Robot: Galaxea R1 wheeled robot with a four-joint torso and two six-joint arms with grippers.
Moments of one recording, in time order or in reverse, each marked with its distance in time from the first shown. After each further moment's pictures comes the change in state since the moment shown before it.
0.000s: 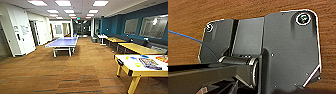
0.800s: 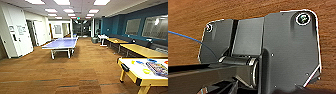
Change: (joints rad) left arm 0.000 0.000 0.000 0.000 -0.001 0.000; right arm 0.000 0.005 -0.006 0.001 0.000 0.002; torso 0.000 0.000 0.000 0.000
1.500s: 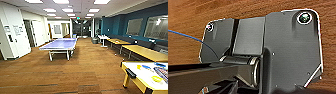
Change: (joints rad) left arm 0.000 0.000 0.000 0.000 0.000 0.000; right arm 0.000 0.003 0.000 -0.002 -0.004 -0.001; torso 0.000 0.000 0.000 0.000
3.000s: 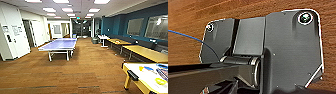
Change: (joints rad) left arm 0.001 0.005 0.001 0.001 0.003 0.000; right arm 0.000 0.007 -0.005 0.001 0.000 0.000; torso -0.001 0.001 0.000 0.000
